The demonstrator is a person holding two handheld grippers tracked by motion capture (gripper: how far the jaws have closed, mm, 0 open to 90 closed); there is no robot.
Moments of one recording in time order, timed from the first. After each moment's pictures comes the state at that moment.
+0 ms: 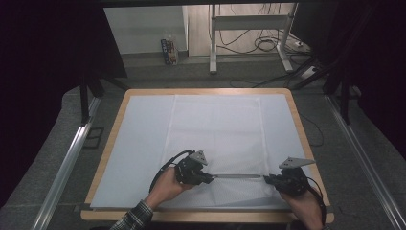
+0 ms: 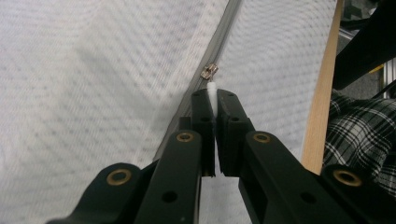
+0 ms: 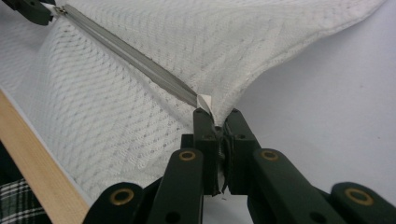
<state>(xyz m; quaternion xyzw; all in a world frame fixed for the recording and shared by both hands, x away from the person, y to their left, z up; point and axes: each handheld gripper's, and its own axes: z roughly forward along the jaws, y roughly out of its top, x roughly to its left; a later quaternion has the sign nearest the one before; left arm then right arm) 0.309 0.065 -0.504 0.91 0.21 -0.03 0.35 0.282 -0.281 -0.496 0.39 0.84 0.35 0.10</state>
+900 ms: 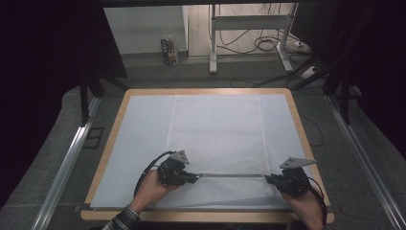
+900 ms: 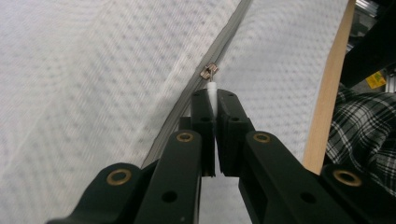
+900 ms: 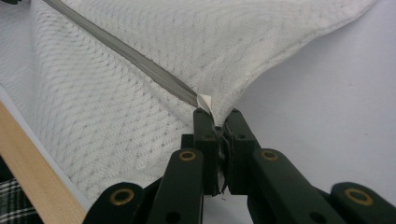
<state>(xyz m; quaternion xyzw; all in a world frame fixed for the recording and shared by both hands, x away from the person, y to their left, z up) 0.300 0.114 -0.510 0.89 0.27 -0.04 0.36 0.282 -0.283 -0.496 0.39 0.85 0.35 0.11</state>
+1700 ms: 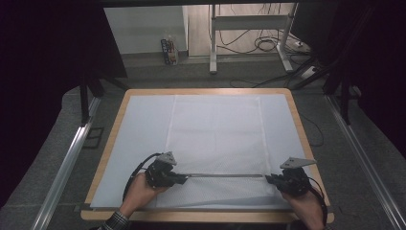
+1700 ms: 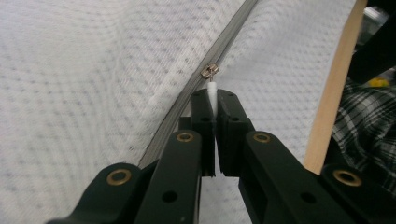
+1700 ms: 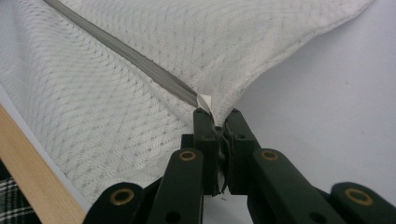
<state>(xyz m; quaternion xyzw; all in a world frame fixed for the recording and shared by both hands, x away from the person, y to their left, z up) 0.291 0.147 -0.513 0.88 0.30 -0.03 0.36 0.282 -0.284 -0.496 0.39 0.85 0.35 0.11</state>
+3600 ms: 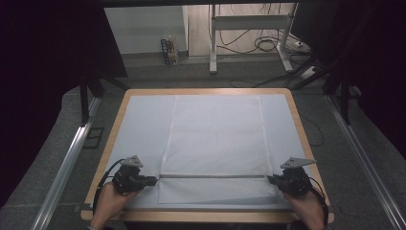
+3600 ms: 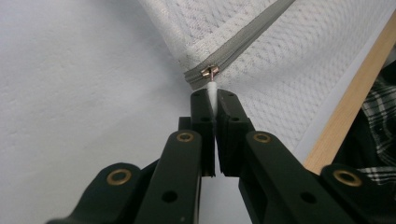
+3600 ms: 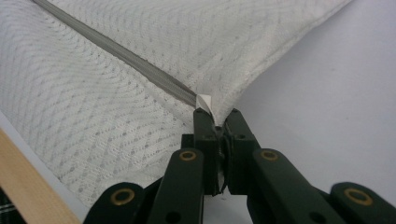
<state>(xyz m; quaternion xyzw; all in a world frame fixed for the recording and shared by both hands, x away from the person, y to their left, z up) 0.265 0.233 -0.518 0.85 0.39 0.00 0.36 0.283 -0.286 -0.498 0.40 0.85 0.32 0.12</state>
